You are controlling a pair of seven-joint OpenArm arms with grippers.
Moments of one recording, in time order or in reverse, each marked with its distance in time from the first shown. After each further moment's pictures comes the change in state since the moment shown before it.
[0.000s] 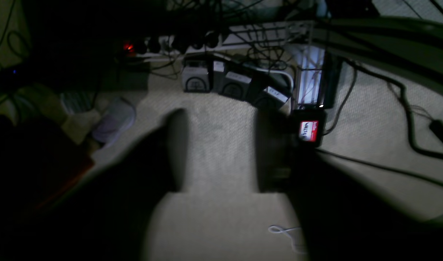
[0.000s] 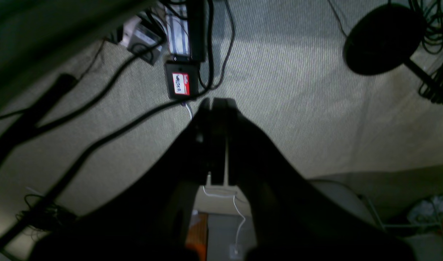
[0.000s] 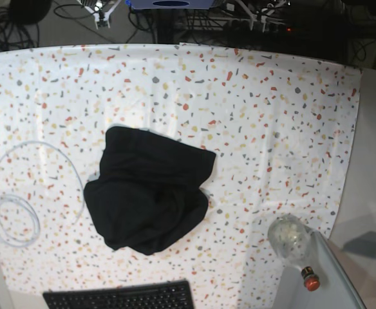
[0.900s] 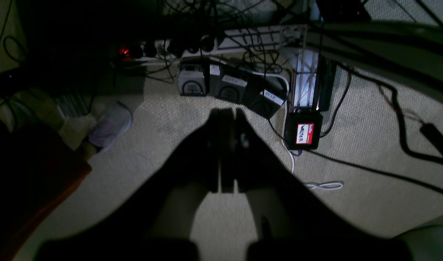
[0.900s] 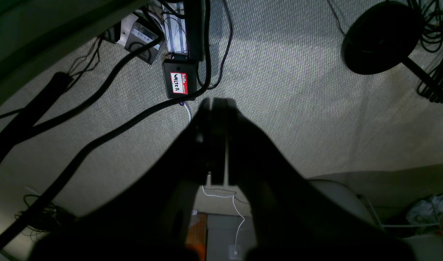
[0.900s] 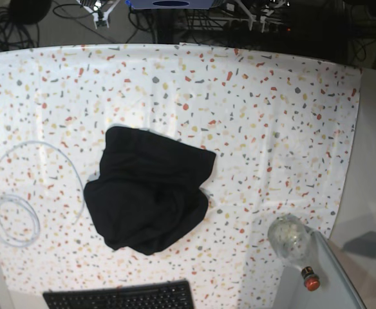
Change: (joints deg) left arm 0.5 -0.2 0.0 0.3 0.3 0.0 -0.4; right arm -0.1 0.4 0.0 0.0 0.0 0.0 0.1
